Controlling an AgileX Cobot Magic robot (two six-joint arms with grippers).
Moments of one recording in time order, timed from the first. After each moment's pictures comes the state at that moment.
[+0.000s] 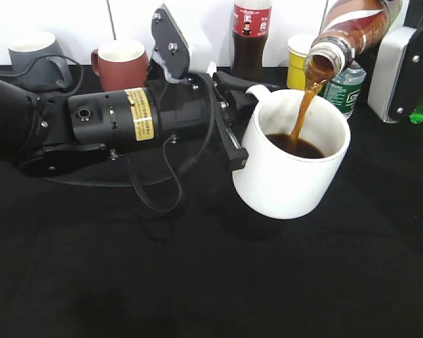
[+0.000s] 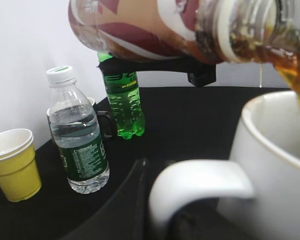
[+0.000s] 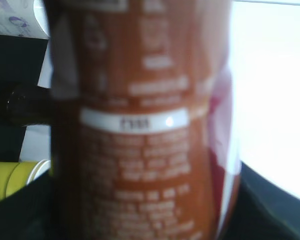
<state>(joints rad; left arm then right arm) -0.66 1.83 -0.94 0.77 -0.88 -0.38 0.13 1.45 -0.75 -0.93 -0.80 -0.89</state>
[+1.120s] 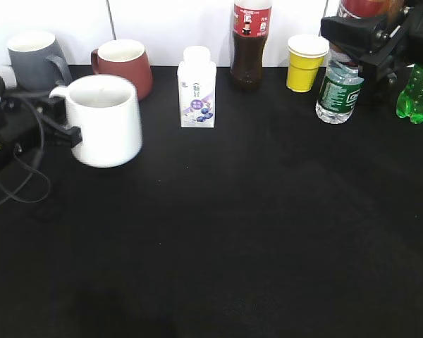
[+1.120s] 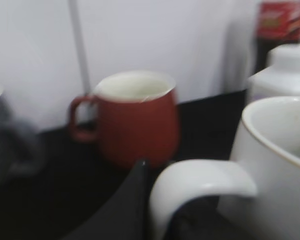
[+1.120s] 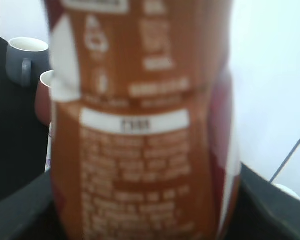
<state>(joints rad) -0.16 1.87 -0.57 0.28 -1.14 -0.13 0.13 1.45 -0.75 -0.92 -0.75 0.49</state>
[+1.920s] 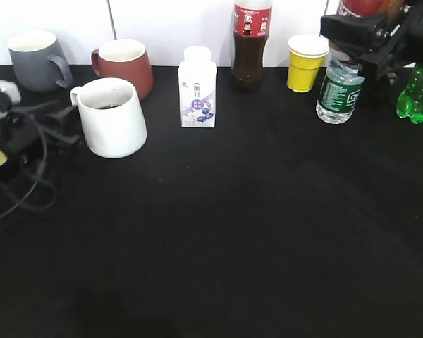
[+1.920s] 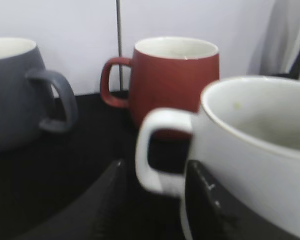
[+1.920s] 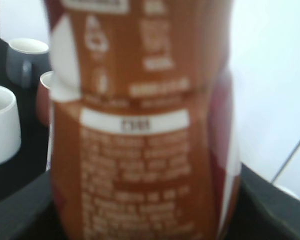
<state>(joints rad) -0.15 1.98 -0.57 0.22 -1.21 -0.11 0.13 1.45 -0.75 -0.92 -0.77 0.49</state>
